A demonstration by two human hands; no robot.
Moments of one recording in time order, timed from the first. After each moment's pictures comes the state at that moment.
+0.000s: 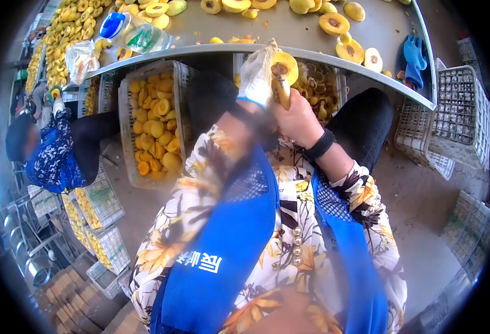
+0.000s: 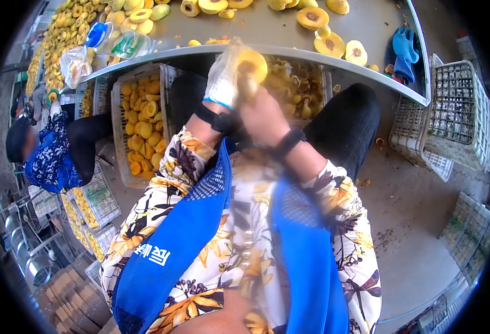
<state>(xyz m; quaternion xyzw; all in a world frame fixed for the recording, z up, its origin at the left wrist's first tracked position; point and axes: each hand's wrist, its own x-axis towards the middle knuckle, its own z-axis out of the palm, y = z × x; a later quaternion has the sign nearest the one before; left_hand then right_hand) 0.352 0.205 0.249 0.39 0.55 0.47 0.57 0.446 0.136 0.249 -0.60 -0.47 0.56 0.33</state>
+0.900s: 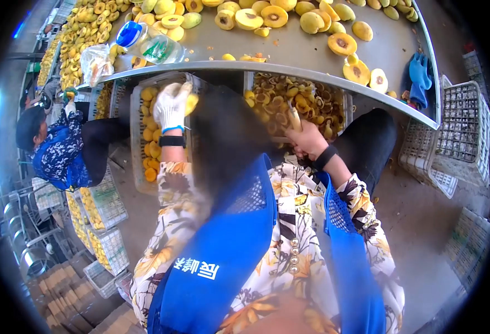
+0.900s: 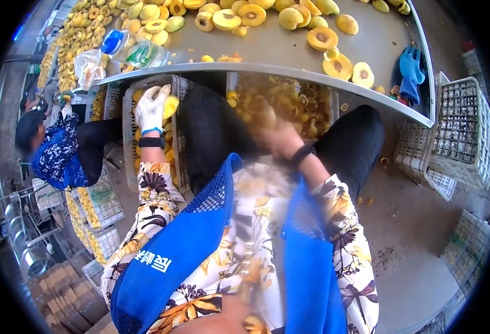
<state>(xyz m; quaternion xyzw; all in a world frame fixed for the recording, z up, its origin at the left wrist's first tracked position) 0.149 0.221 0.243 0.55 0.81 0.19 0.10 0.471 0.137 0.214 -0.56 -0.33 0.72 0.24</state>
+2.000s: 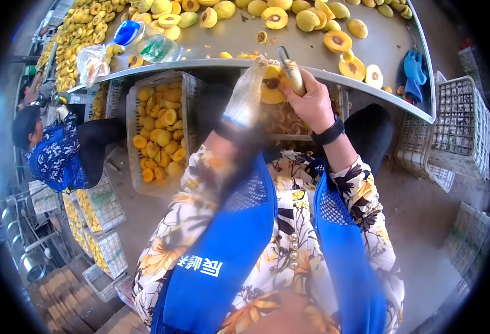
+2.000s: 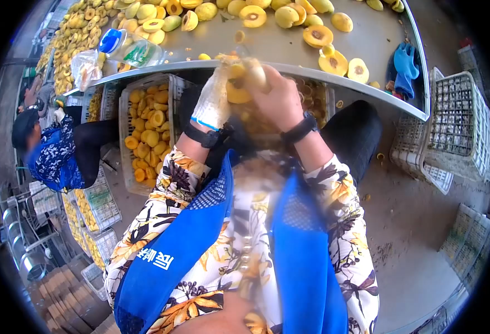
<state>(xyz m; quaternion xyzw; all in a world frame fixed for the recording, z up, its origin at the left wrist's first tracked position) 0.323 0.204 0.265 0.38 0.44 0.48 0.67 0.464 0.182 0.262 -0.55 -0.61 0.34 0.47</state>
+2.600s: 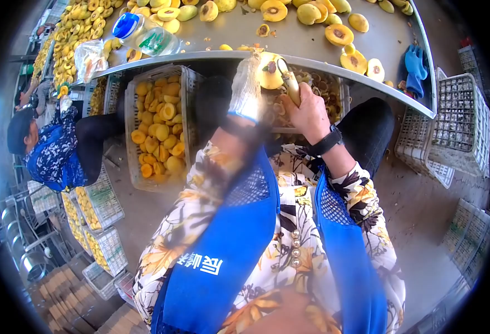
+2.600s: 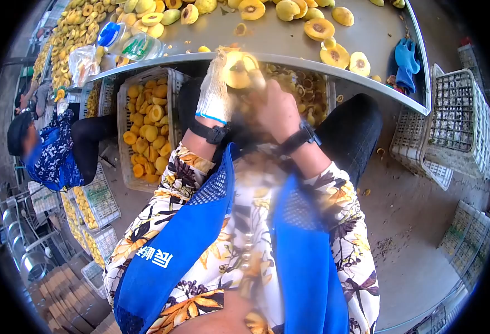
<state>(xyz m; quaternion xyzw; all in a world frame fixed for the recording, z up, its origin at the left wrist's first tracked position) 0.329 0.201 0.259 0.20 0.40 0.57 0.69 0.453 0.150 0.256 -0.65 -0.62 0.31 0.32</state>
